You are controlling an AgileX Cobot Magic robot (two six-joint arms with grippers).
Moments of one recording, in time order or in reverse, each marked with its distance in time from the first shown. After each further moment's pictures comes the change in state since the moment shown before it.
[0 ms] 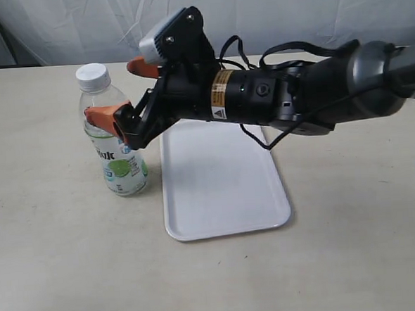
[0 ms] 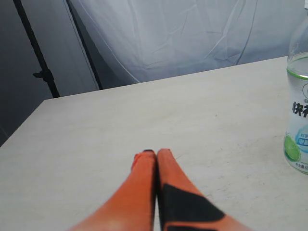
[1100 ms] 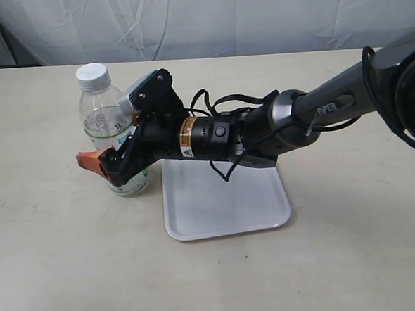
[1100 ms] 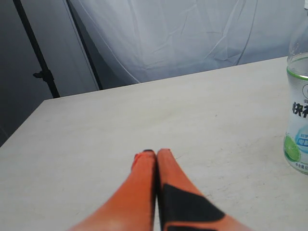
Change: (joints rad) left arm 0.000 0.000 0.000 0.000 0.000 0.000; right arm 0.056 0.295 -0.139 0.066 -0.046 -0.012
